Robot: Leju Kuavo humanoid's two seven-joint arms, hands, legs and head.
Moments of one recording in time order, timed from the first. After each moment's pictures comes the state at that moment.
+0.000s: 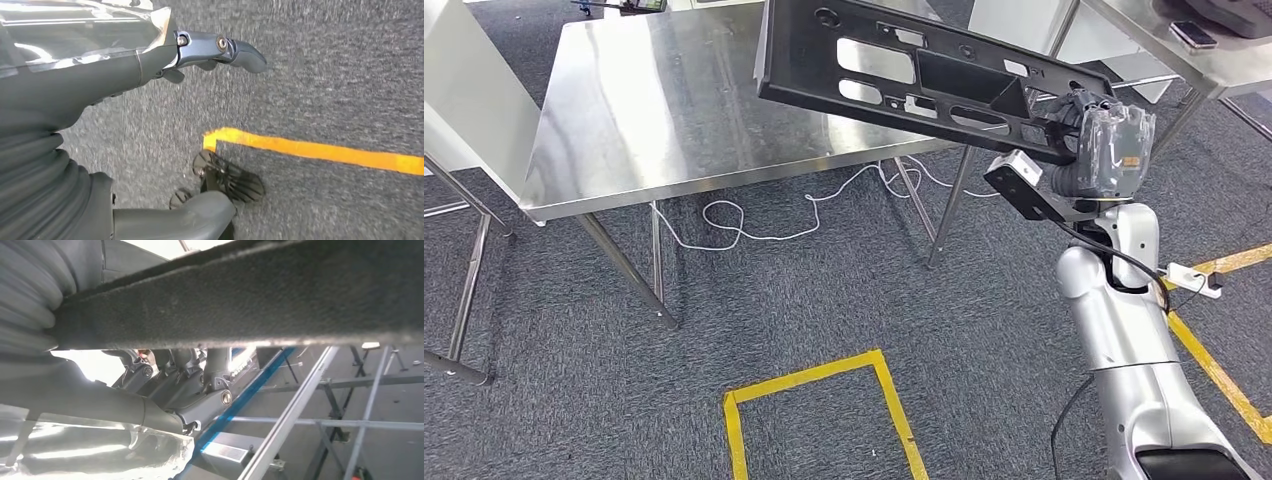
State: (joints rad) left arm -0.11 -0.15 1.34 -0.21 -0.81 0.16 -0.39; right arm -0.69 -0.24 0.17 -1.24 0.97 -0.52 -0.17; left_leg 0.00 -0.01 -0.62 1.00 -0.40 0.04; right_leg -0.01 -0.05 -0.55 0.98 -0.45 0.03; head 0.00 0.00
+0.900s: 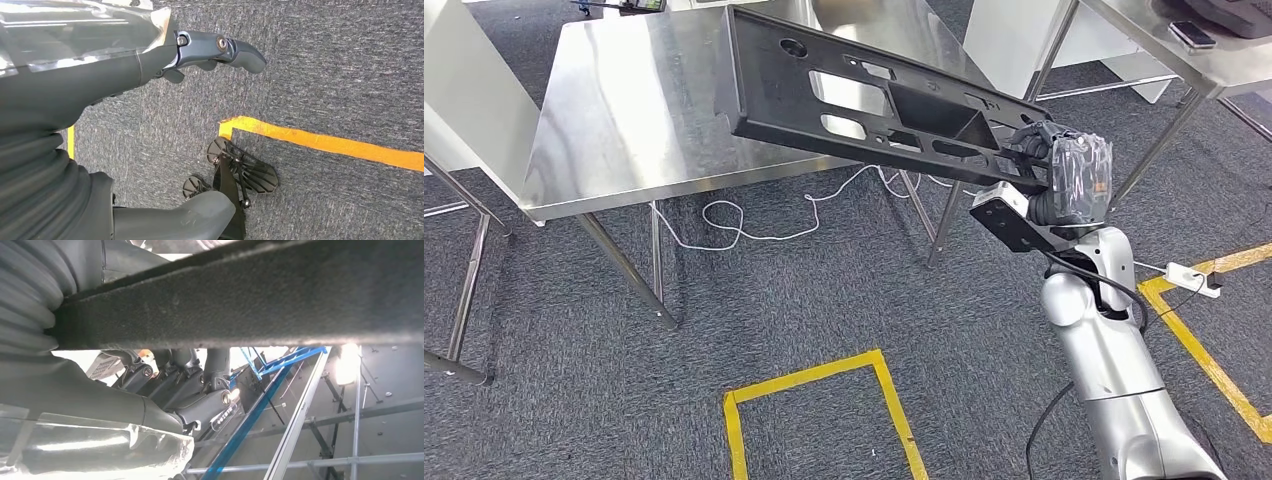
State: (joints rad) left arm -0.11 -0.15 1.36 -0.21 -0.77 0.12 -0.30; right arm -0.58 -0.24 0.23 -1.36 0.78 -0.41 -0.22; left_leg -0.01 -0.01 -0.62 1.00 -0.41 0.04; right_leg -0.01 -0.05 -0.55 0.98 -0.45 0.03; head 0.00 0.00
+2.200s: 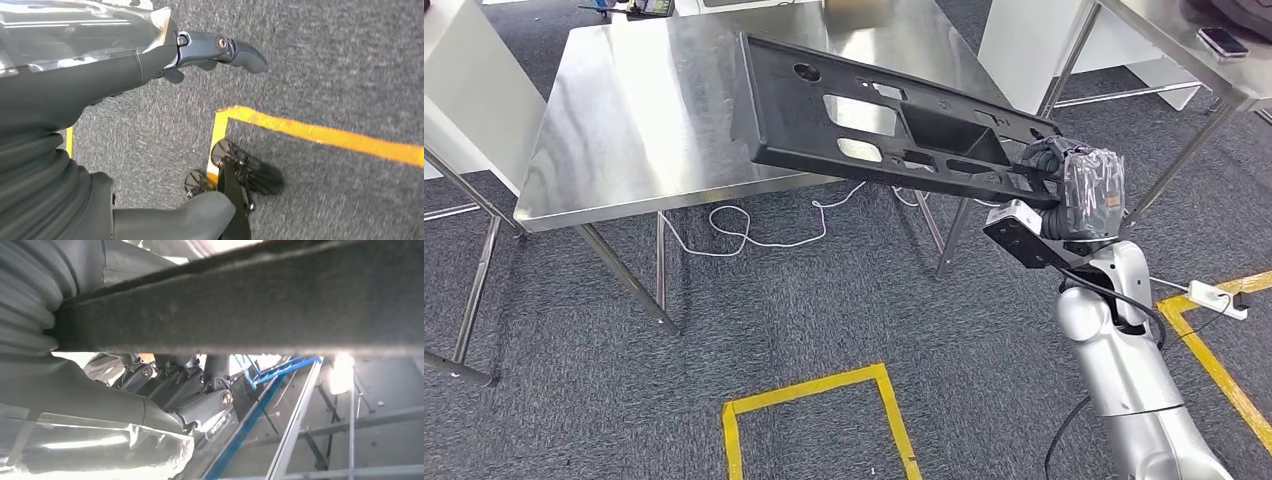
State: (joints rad) left arm -0.10 -0.14 1.36 -0.21 -0.79 0.11 -0.28; right arm -0.53 -0.30 0.23 -1.41 0.75 -0.40 -0.23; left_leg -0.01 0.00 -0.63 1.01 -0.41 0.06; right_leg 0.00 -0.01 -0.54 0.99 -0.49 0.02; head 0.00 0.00
